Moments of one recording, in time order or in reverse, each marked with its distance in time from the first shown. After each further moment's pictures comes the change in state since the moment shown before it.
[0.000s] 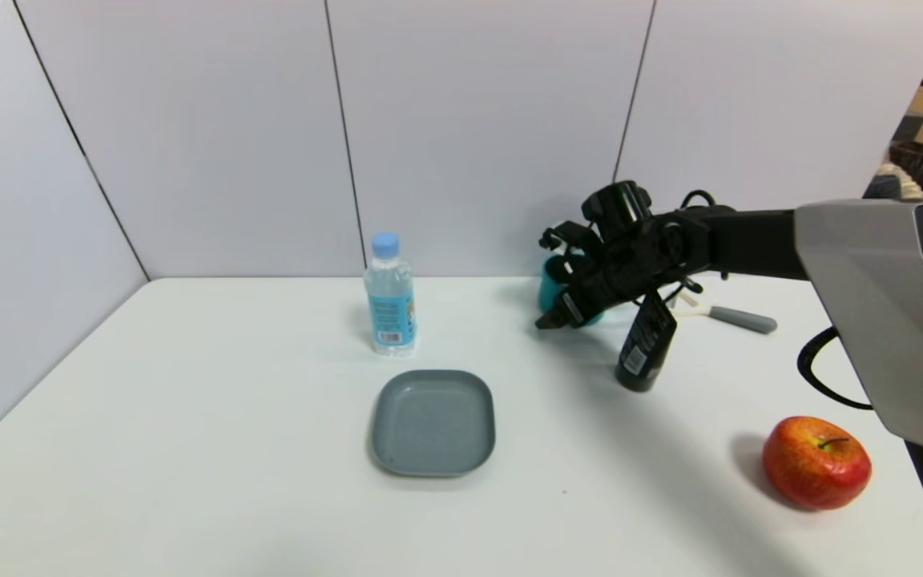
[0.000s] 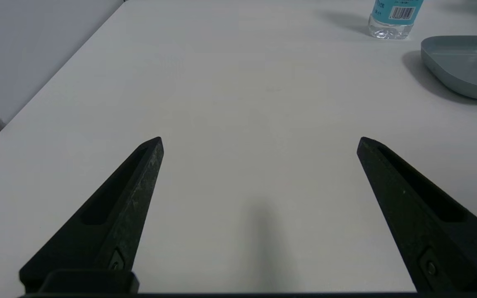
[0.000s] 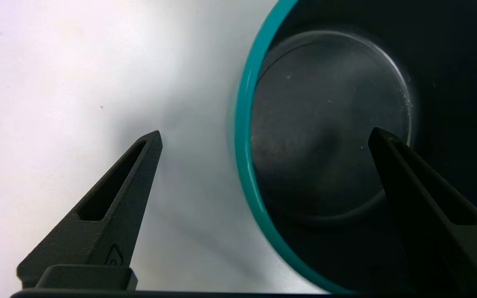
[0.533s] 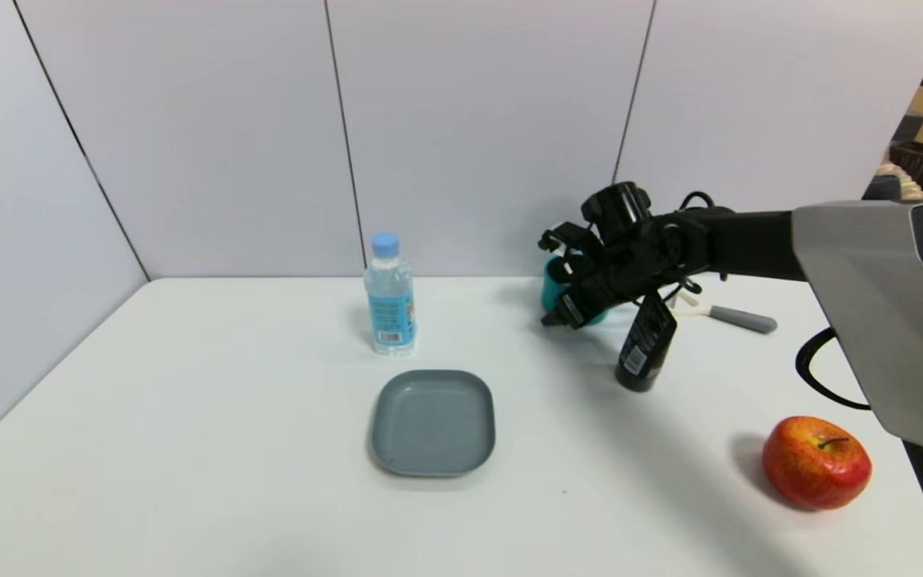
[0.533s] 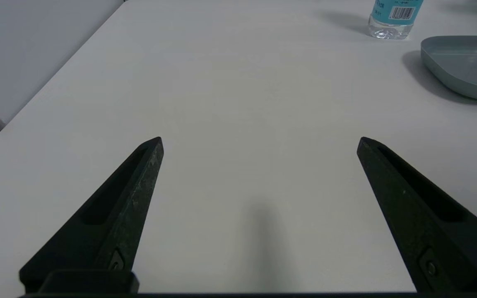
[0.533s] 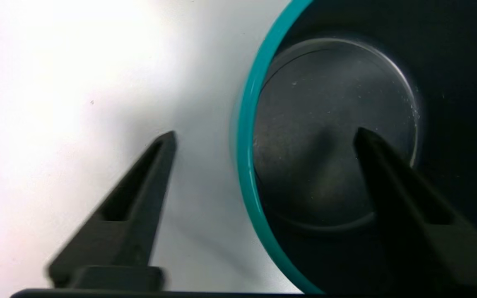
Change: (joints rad) left arm 0.000 0.000 0.000 0.000 0.000 0.000; right arm 0.000 0.005 0.000 -0.007 0.001 -0.020
